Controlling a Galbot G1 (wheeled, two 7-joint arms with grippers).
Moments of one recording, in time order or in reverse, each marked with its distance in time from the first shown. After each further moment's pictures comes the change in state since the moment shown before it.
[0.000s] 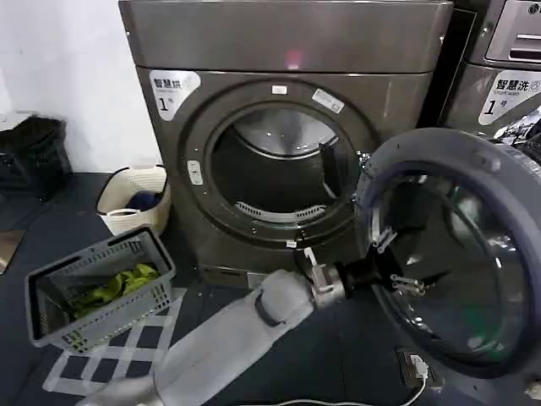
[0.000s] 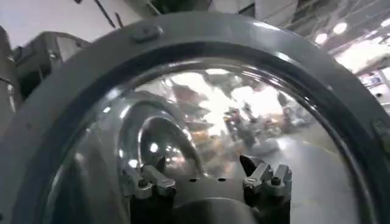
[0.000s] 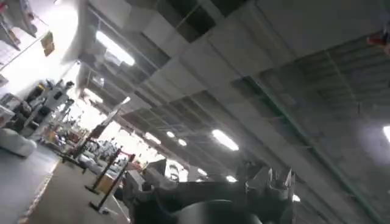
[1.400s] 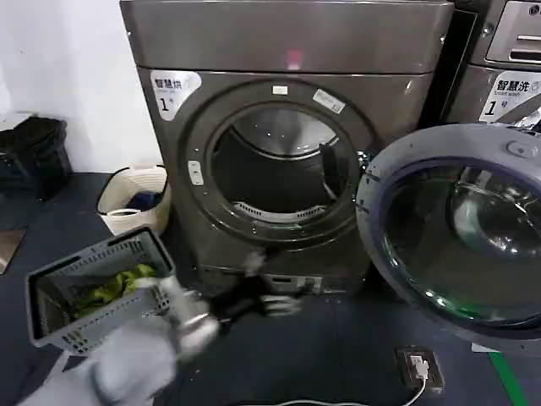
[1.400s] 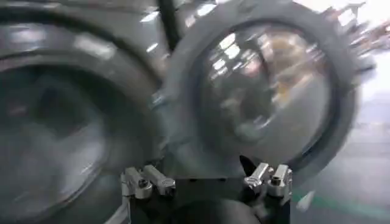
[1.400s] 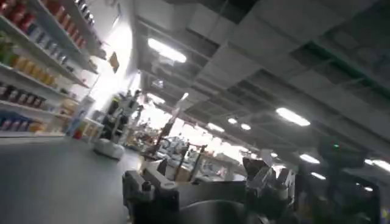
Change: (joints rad) left arm 0.492 0.683 -0.444 -0.744 -0.228 0.568 -0.312; right arm 0.047 -0.002 -0.209 0.045 0.131 0.005 -0.084
